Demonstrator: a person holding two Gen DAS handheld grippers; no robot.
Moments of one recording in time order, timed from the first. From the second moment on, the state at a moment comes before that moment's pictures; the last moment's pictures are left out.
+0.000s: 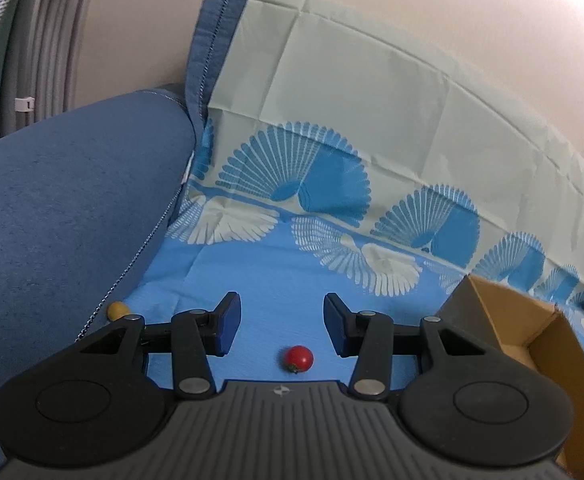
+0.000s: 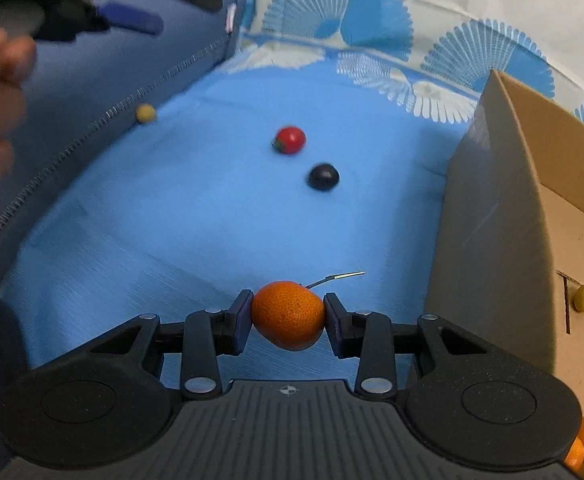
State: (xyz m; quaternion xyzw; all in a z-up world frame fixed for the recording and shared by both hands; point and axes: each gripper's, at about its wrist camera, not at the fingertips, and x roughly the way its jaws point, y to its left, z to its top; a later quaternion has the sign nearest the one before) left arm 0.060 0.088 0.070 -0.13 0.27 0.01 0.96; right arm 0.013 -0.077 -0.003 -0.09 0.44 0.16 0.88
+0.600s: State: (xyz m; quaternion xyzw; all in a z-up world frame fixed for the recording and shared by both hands) left arm 0.129 0.054 0.006 -0.05 0.38 0.00 0.93; right arm 0.036 -0.074 -0.032 -0.08 0.49 0.15 0.85
